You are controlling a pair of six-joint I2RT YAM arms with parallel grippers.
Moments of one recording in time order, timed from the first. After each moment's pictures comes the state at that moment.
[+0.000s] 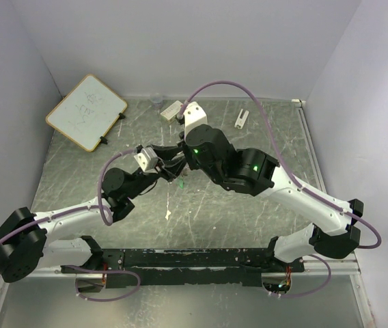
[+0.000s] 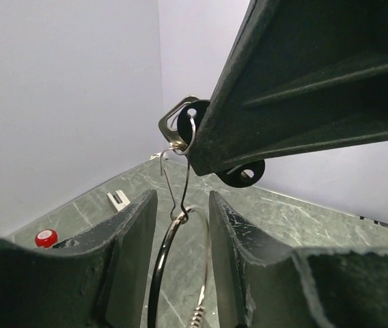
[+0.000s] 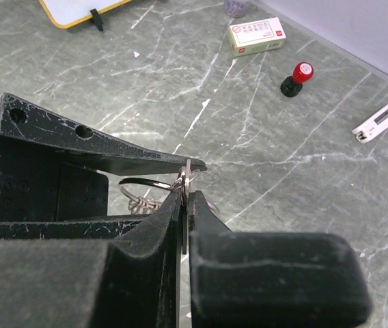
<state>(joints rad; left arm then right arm) -0.84 1.19 0.53 1.10 0.15 -0.04 1.15 1.39 1.67 -0.78 0.59 0.18</state>
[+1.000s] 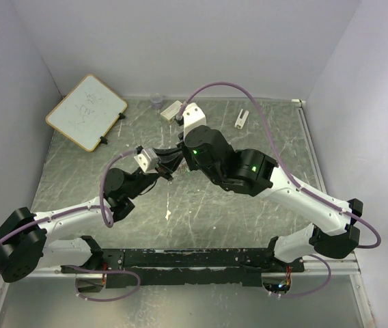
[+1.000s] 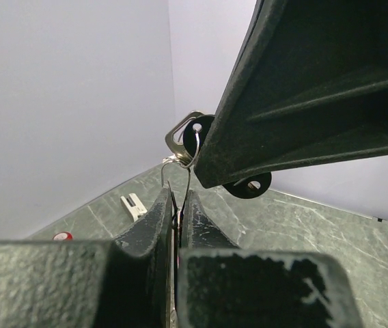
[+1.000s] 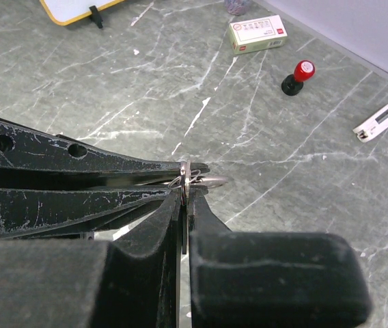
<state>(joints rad) -0.84 1.19 0.53 1.10 0.12 0.00 1.16 1.39 1.66 -0.77 0.59 0.18</state>
